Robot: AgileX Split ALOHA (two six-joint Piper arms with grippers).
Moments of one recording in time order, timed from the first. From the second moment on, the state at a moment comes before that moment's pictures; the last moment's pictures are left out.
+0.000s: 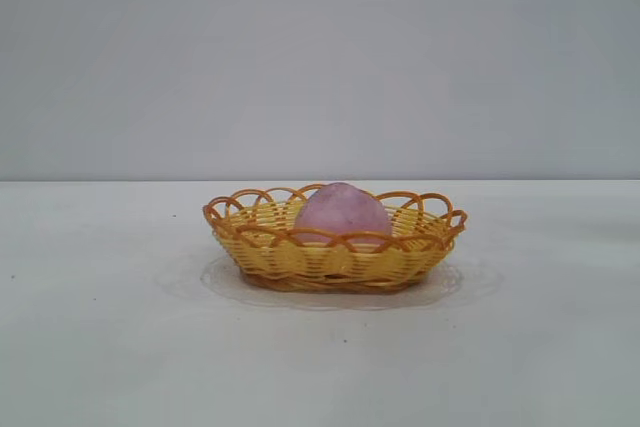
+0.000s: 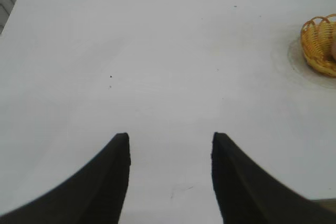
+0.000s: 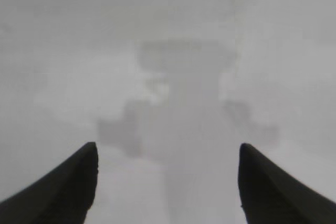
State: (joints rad) left arm 0.02 -0.02 -0.48 -0.03 1.12 0.02; right arm -0.02 1.37 -0.89 0.12 0.85 -0.08
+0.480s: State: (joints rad) left arm 0.02 -0.02 -0.48 -0.03 1.12 0.02; right arm 0.00 0.55 -0.56 0.13 1.14 -0.10
